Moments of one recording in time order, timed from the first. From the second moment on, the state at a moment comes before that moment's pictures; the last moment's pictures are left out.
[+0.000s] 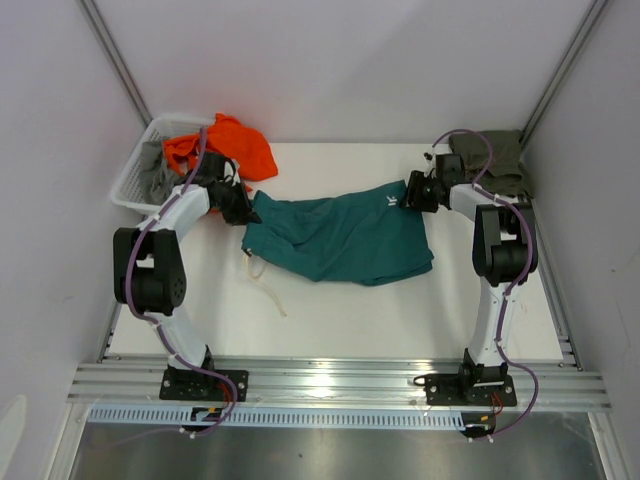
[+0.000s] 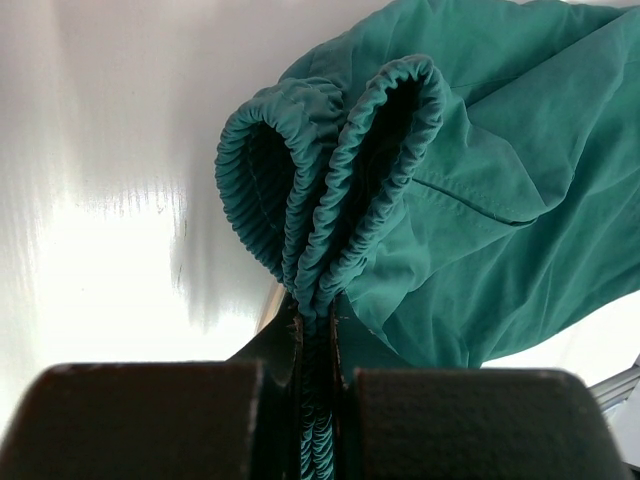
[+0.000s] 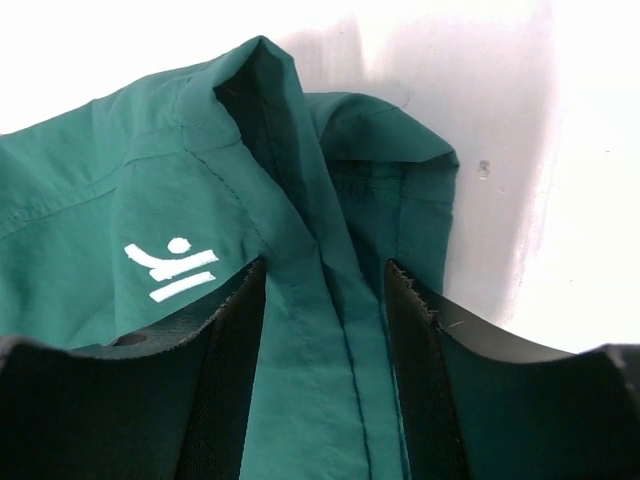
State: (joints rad) left arm -0.06 1.80 1.35 -0.61 0.35 -0.41; right arm 0.08 2.14 1.49 -0.20 -0.30 0.25
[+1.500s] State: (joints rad) left arm 0.00 1.77 1.29 -0.58 0.40 -0.43; right arm 0.11 2.16 1.60 -0.42 -0.12 0.24
